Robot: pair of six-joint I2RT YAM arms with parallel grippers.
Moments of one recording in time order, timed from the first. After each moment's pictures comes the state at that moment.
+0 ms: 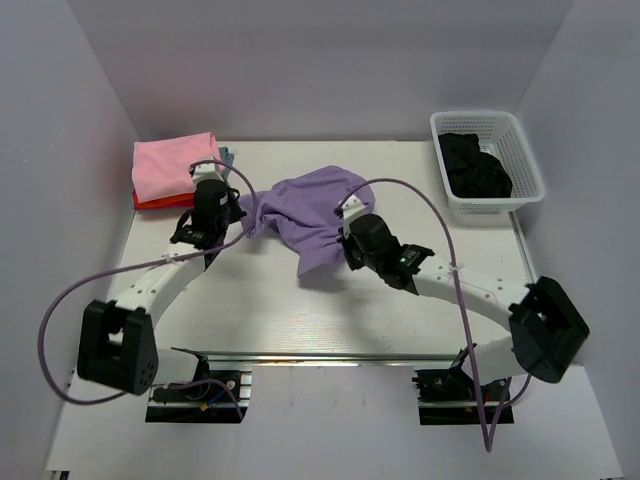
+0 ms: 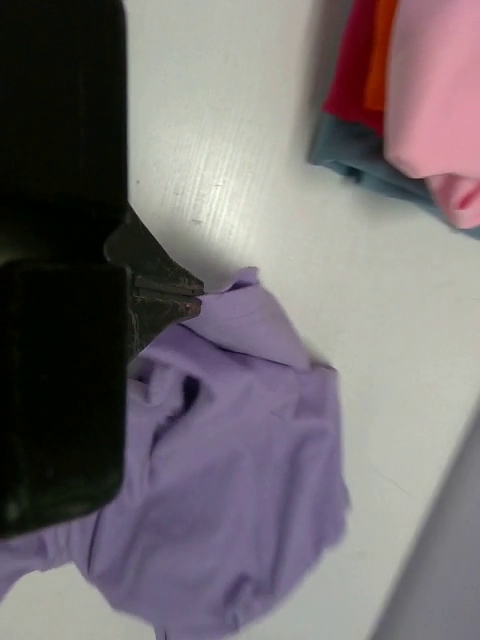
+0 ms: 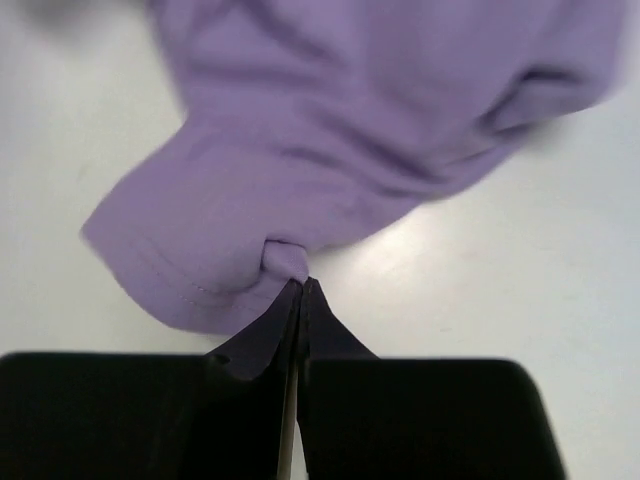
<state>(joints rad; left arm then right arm) -0.27 1.34 0.86 0.03 -0.28 -0.45 0.86 1.42 0.88 -0.12 0.19 0.11</state>
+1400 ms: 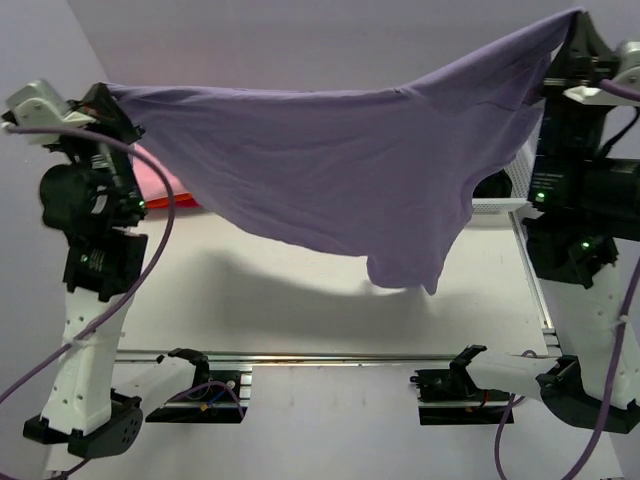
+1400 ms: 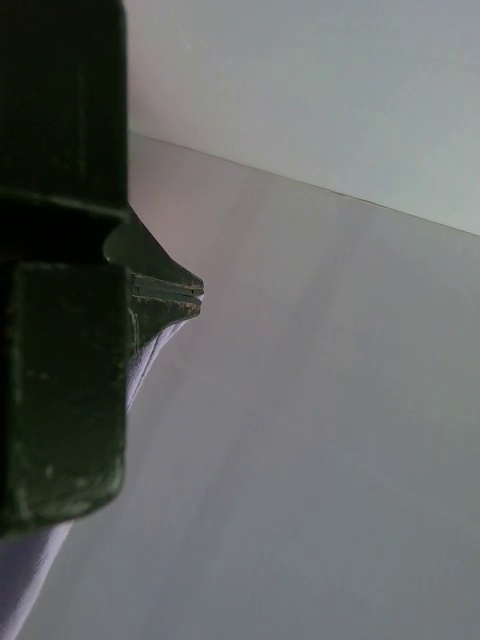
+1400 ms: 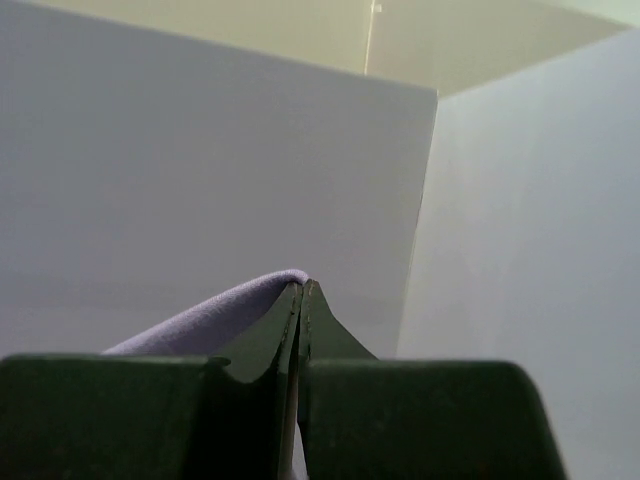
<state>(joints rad) -0.28 1.03 1.58 -0.01 -0.64 -0.10 0.65 1.15 1.82 0.23 0.53 -0.72</state>
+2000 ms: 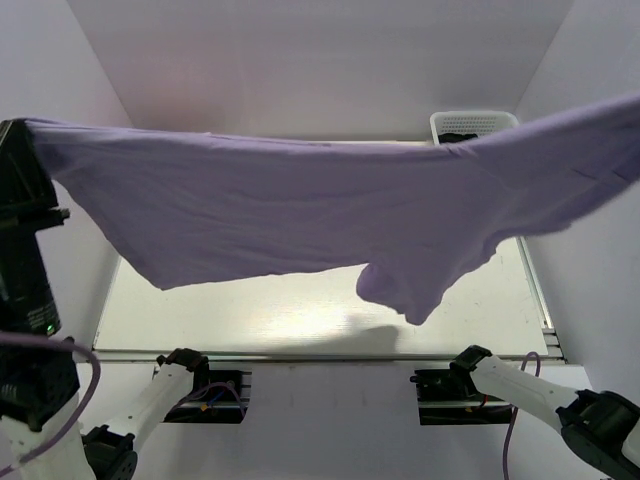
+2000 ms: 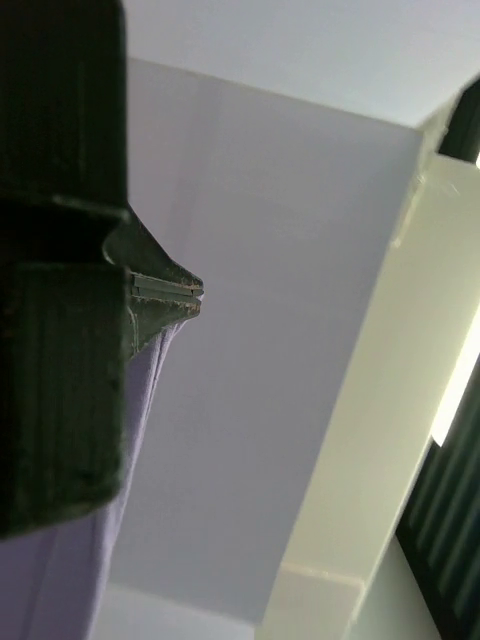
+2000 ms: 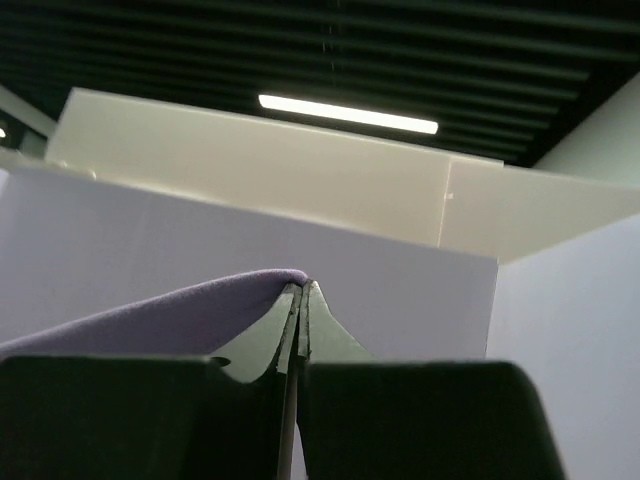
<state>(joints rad) -0.28 0.76 1.74 -0.13 -0.29 -0.10 0.65 0.91 2.04 -0.11 0.10 -0.55</state>
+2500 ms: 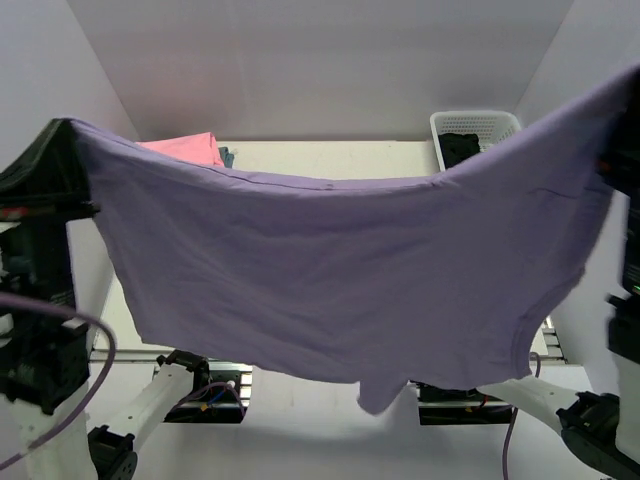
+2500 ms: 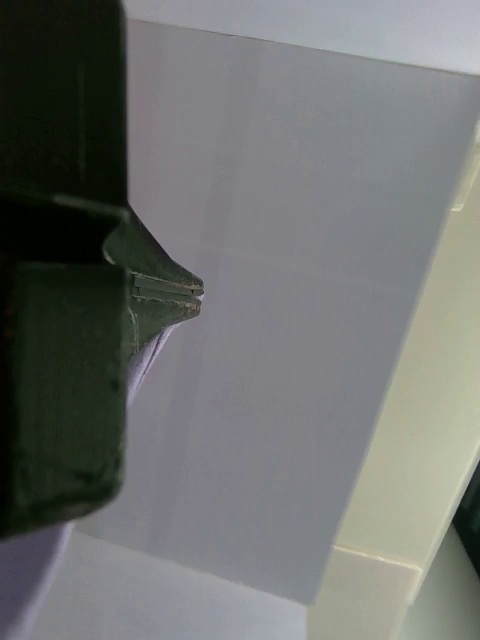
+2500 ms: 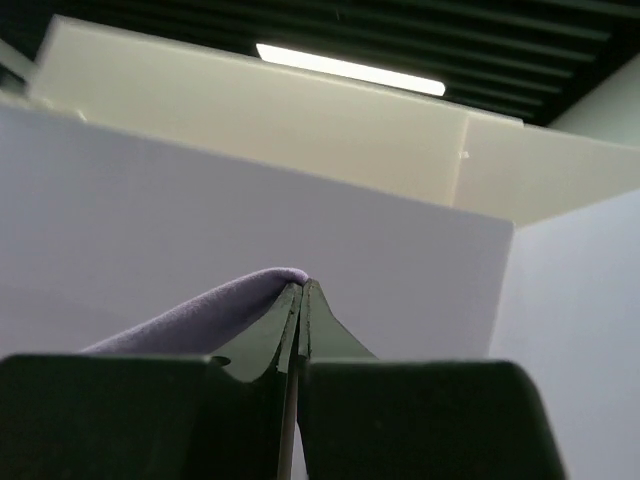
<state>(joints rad) -0.28 0.75 1.71 -0.17 -0.18 -0.15 0.64 0.88 1.86 -0.01 0.11 -0.57</state>
